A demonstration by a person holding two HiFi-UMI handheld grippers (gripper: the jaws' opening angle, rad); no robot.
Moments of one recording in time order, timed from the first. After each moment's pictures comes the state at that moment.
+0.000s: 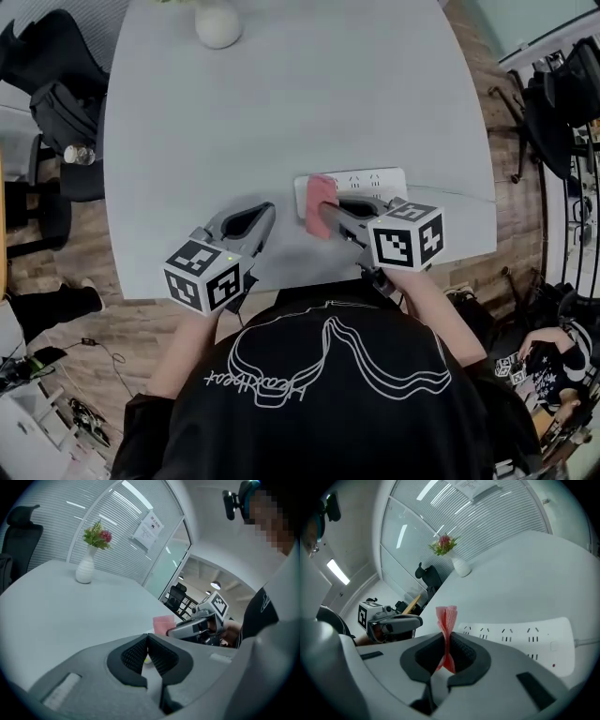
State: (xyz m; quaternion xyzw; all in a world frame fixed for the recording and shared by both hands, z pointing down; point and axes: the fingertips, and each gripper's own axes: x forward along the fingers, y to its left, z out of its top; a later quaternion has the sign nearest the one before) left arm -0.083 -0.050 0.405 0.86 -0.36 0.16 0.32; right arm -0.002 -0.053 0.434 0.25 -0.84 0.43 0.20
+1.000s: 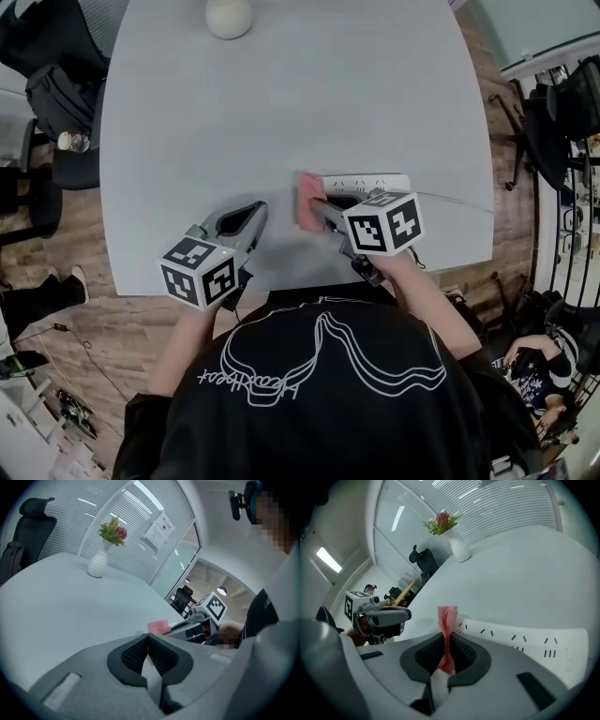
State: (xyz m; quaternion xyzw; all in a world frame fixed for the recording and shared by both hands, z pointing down) left arm -0.109 -0.056 0.427 0.84 -0.39 0.15 0.36; right arm -0.026 -0.065 0.477 0.24 -0.82 0.42 0.29
